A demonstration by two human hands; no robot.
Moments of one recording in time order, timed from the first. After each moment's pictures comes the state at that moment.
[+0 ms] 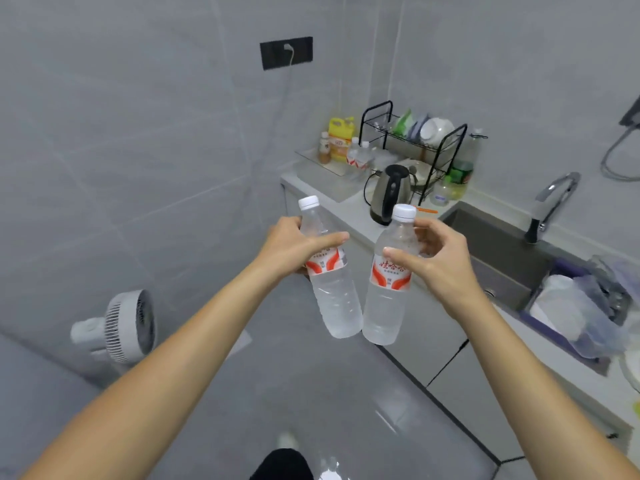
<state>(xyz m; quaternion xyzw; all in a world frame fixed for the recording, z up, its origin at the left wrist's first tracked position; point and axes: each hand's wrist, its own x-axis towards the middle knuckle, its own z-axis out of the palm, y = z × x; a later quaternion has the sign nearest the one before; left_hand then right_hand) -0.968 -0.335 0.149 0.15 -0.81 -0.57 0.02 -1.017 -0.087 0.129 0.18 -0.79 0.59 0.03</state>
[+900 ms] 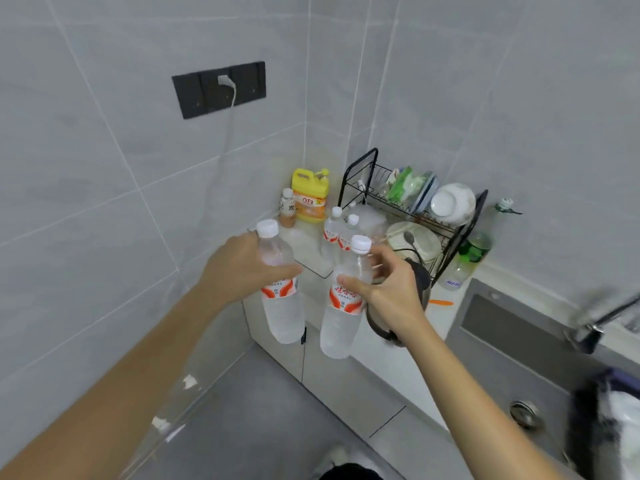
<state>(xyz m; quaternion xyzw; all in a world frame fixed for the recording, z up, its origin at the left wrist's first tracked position) -1.482 -0.573 0.122 0.07 -0.93 -0.37 0.00 -1.505 -0.311 0.073 0.07 -0.81 0.58 0.06</state>
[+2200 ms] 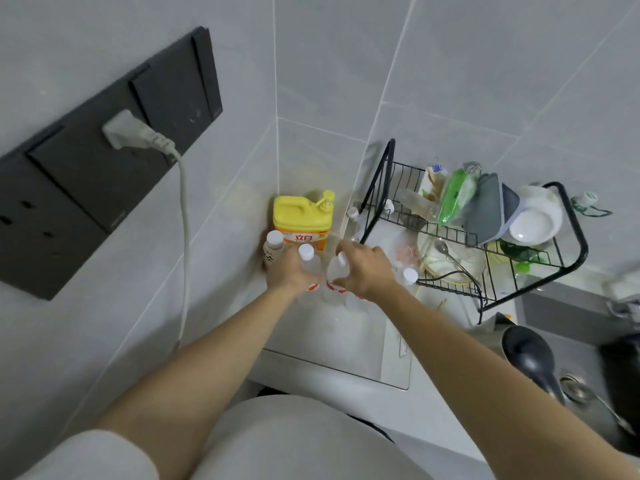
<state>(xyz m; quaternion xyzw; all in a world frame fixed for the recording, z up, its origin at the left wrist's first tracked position) -1.954 -0.647 -0.083 -0.01 -0.91 -0.37 -0.19 -1.914 -0.475 -0.060 -0.02 -0.99 0.12 -0.07</state>
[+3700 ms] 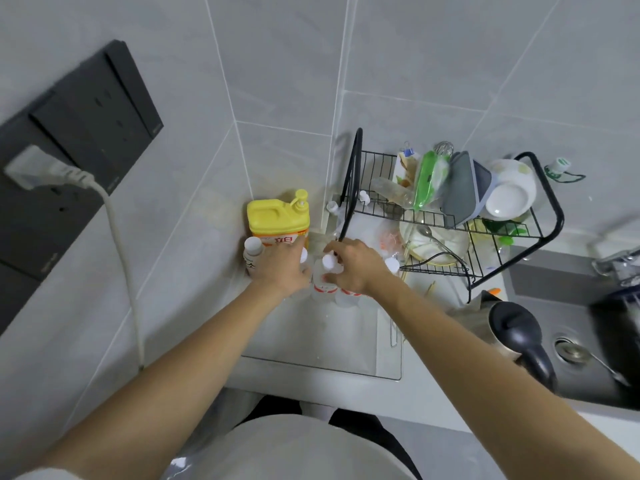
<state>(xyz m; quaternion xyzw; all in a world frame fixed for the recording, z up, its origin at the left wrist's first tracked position) -1.966 -0.632 -0.067 -0.24 -0.96 -0.13 -0.11 -1.907 -0.450 -0.055 -0.03 -0.98 0.19 -0.10</state>
